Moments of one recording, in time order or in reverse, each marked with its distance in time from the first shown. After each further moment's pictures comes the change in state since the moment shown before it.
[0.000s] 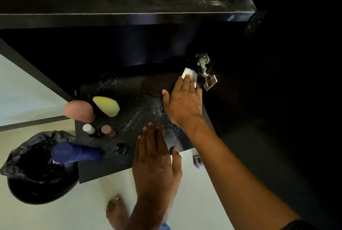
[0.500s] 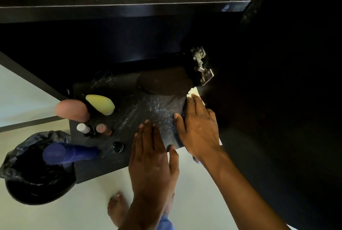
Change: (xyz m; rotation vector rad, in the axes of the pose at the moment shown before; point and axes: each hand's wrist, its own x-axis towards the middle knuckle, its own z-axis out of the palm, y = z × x) left_hand -0.003 -0.008 0.007 -0.012 0.055 0.066; right_hand -0.073 0.051 0.028 0.073 0.076 -0.027
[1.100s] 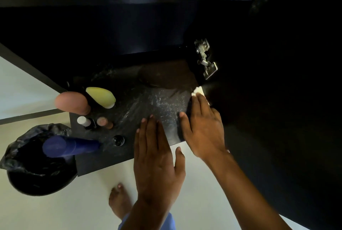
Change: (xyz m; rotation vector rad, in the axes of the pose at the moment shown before) left_hand -0.009 0.013 -0.011 -0.052 -0.089 -0.043; right_hand -0.016 0.007 -0.001 0.041 0.020 0.012
